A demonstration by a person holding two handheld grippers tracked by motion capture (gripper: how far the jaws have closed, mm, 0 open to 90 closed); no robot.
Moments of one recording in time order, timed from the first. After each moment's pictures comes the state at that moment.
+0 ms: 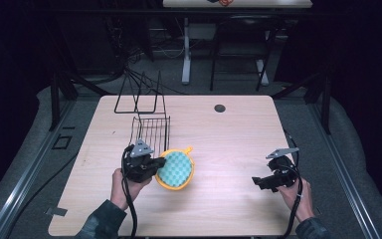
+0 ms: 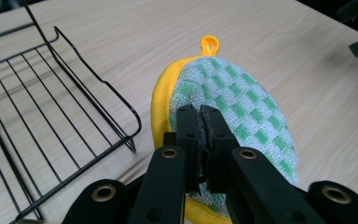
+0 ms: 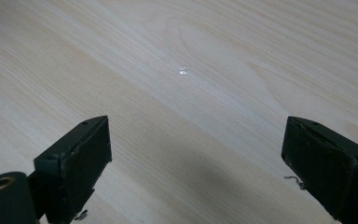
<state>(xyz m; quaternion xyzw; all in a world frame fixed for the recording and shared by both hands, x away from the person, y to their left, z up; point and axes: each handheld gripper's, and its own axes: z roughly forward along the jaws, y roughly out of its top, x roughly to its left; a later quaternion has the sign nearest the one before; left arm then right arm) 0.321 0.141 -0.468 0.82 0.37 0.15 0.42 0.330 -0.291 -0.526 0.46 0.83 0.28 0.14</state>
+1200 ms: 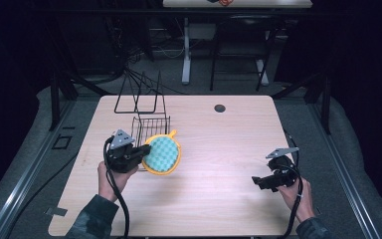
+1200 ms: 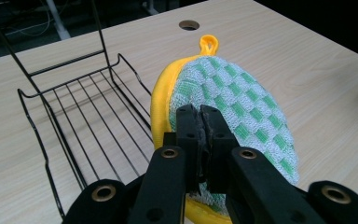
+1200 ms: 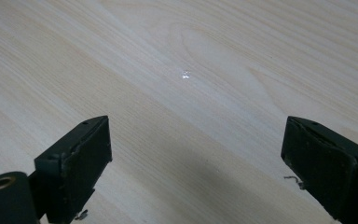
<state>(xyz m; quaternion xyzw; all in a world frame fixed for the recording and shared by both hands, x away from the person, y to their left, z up) 0.335 0.179 -0.453 0.78 0.41 0.20 0.44 0.329 -0.289 -0.521 0.46 0.83 0.28 0.15</state>
